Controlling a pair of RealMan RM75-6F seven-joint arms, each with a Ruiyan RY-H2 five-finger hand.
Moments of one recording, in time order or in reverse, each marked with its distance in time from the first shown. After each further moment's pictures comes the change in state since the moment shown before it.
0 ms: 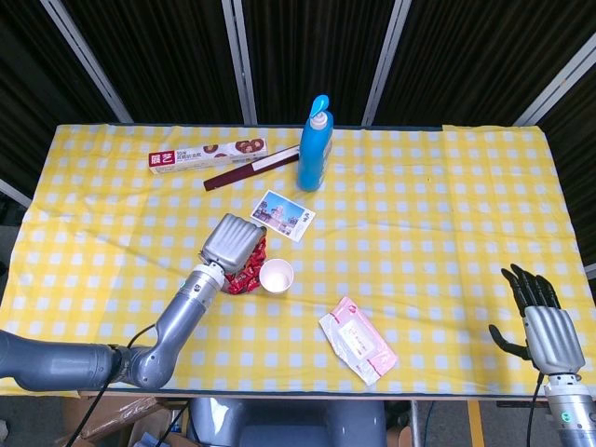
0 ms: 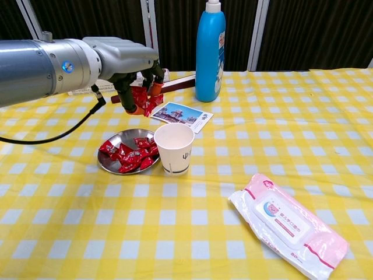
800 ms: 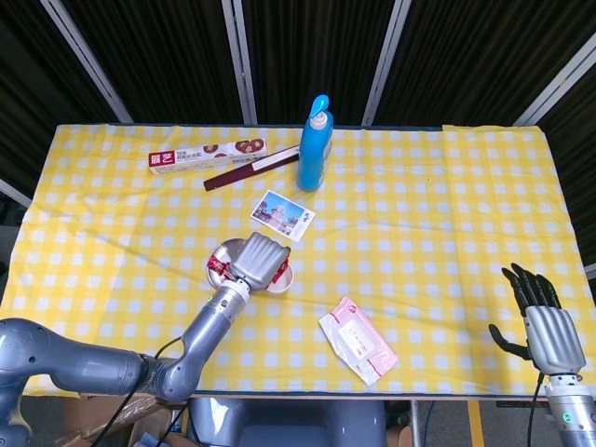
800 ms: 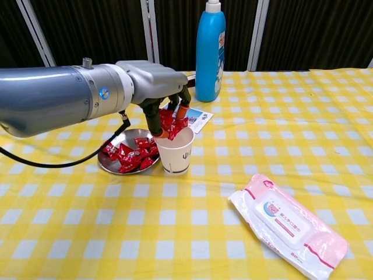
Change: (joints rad) left arm -0.075 -0.107 0.021 0.011 -0.076 0.024 0.052; right arm -0.002 0.002 0.000 -0.001 -0.012 0.010 0.020
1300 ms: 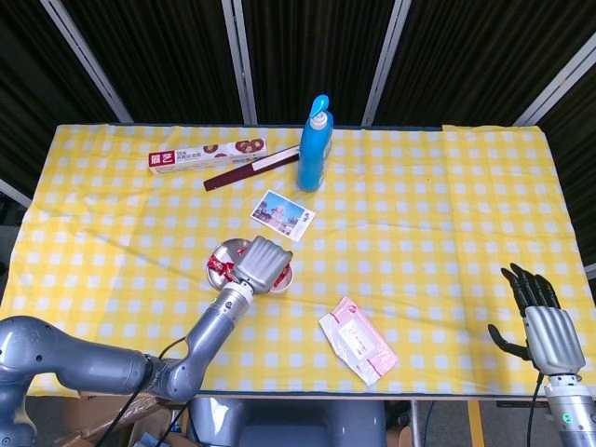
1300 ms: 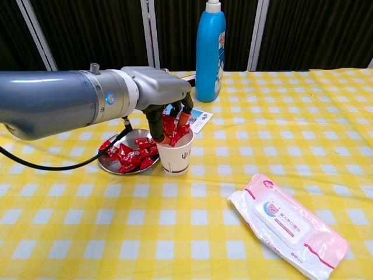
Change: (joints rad) left arm -0.033 -0.008 0.008 0.005 -0.049 -0.010 0.021; right arm -0.001 0.001 -0.001 -0.003 -0.004 0.002 0.007
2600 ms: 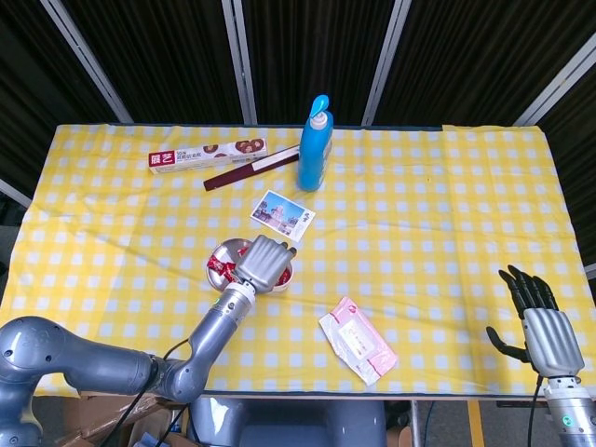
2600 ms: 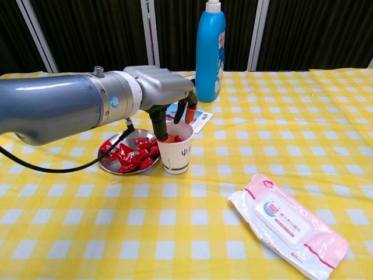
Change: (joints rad) left arm -0.005 -0.028 0.017 0.027 0.034 0.036 -0.018; right arm -0.003 0.005 -0.009 -0.004 -0.018 0.005 0.009
